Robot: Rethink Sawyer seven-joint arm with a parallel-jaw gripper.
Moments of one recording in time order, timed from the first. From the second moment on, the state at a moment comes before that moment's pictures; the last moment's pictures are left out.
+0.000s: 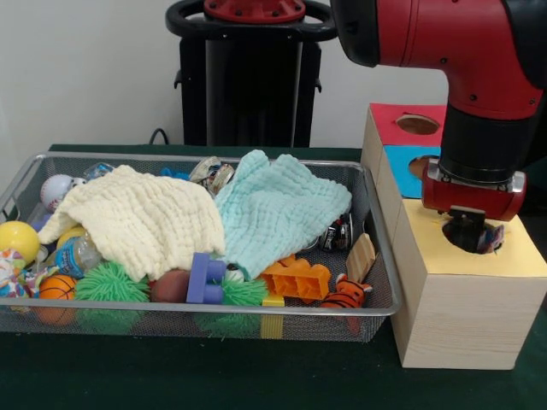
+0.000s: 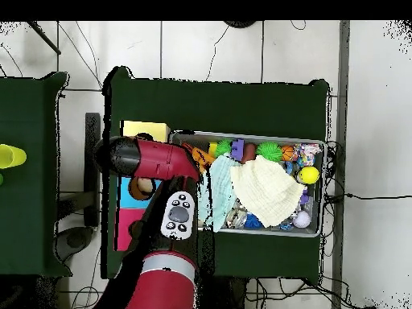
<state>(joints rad) 0.16 -0.39 -0.17 1.38 0.33 0.53 1.91</state>
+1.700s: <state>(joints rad) 0.05 -0.72 -0.03 1.47 0.33 0.60 1.91</state>
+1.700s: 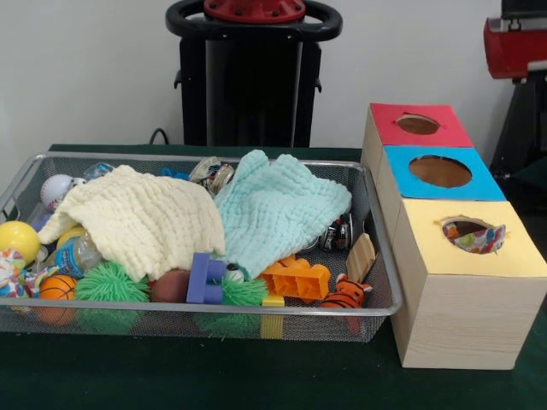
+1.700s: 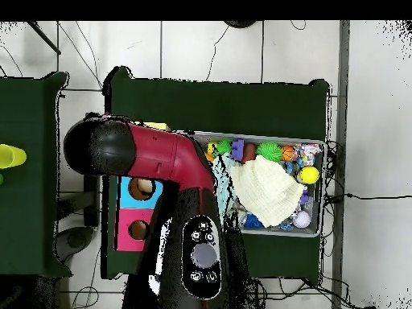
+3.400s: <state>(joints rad) -0.28 -0.71 -0.07 1.30 0.00 0.68 1.91</state>
